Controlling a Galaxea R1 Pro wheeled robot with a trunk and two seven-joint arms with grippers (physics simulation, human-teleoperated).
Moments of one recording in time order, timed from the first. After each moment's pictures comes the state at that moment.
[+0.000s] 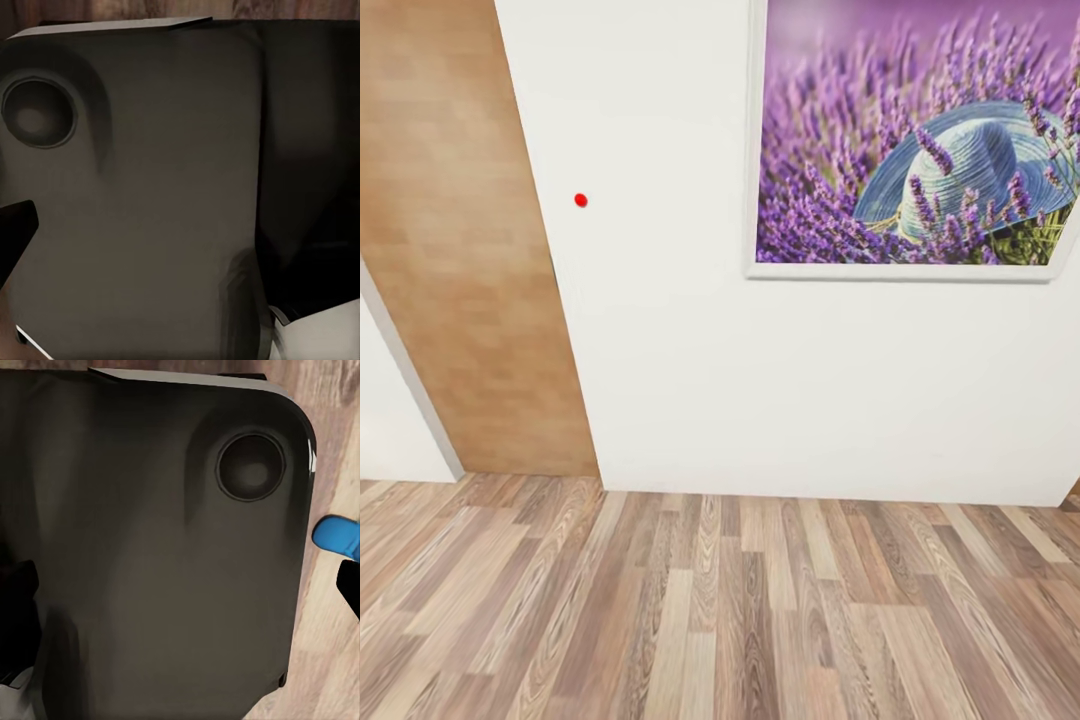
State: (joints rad) left arm -0.01 -0.08 -0.01 -0.02 0.00 -0.10 -0.04; right arm 0.00 0.04 0.00 -0.07 0.01 -0.04 0.00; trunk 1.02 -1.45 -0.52
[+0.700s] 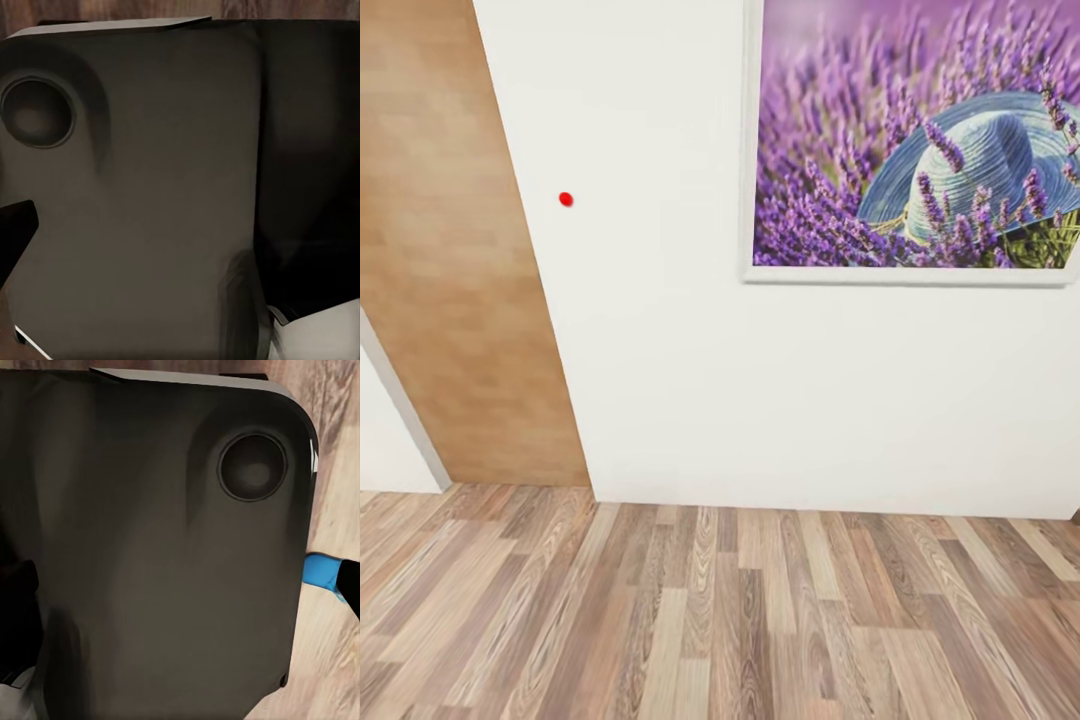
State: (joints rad) left arm -0.01 -0.08 -0.01 -0.02 0.00 -0.10 -0.04; right arm 0.00 0.04 0.00 -0.07 0.01 -0.04 0.00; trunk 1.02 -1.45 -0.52
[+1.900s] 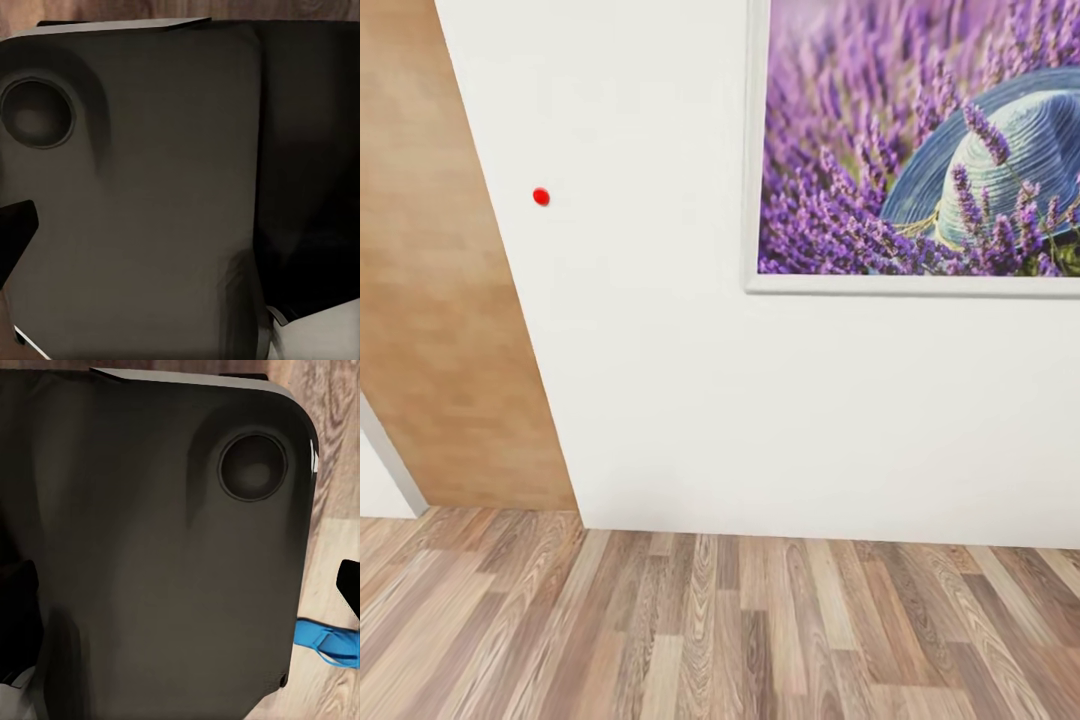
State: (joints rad) left arm -0.01 -0.08 -0.01 -0.03 0.00 -0.10 -0.04; right arm 0.00 0.04 0.01 -0.07 0.01 -0.04 0.00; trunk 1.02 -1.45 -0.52
